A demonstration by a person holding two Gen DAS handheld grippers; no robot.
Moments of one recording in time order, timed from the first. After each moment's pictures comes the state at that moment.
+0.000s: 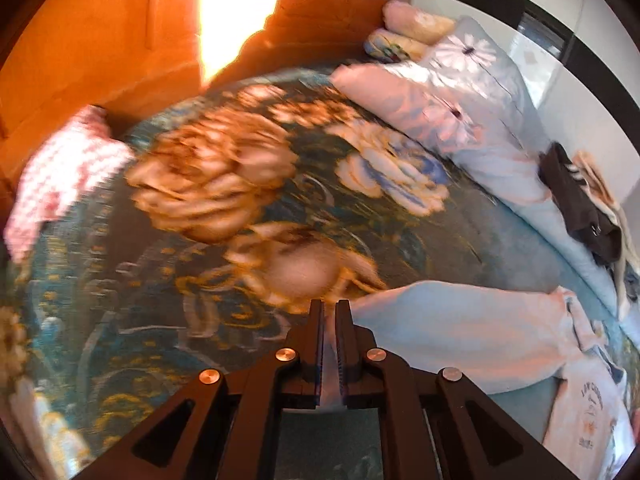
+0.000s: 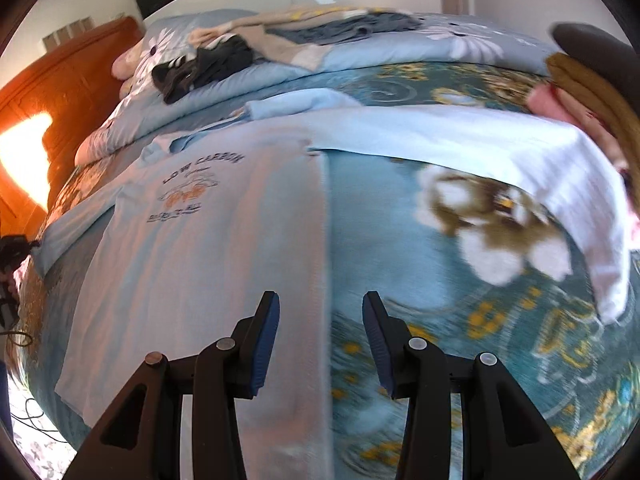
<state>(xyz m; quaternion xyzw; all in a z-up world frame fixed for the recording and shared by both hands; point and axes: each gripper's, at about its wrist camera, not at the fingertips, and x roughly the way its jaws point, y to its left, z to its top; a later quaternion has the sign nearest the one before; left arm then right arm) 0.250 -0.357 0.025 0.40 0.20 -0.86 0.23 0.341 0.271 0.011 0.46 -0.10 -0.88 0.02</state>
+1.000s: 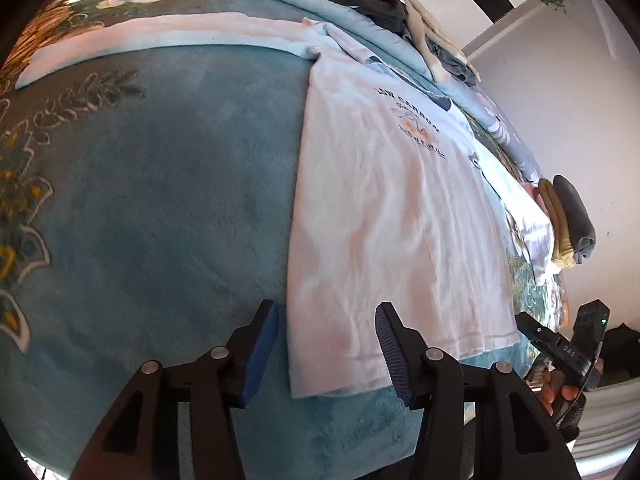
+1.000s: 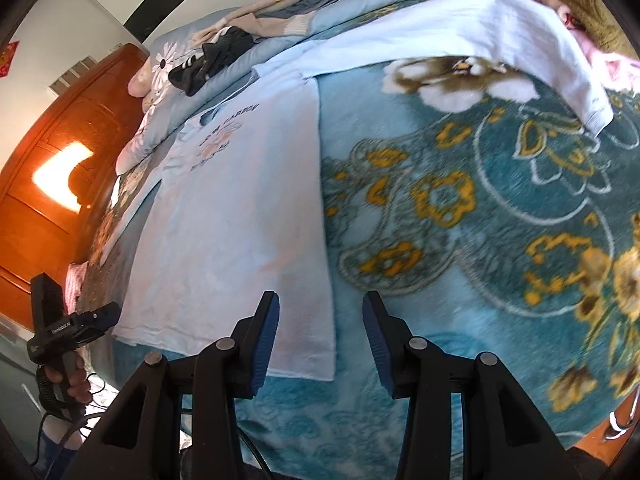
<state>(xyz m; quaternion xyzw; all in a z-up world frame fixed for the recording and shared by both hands) 0.393 -0.141 -0.020 0.54 0.22 -0.80 -0.16 0.437 0.281 -0.016 0.49 -0.22 -0.84 0.09</state>
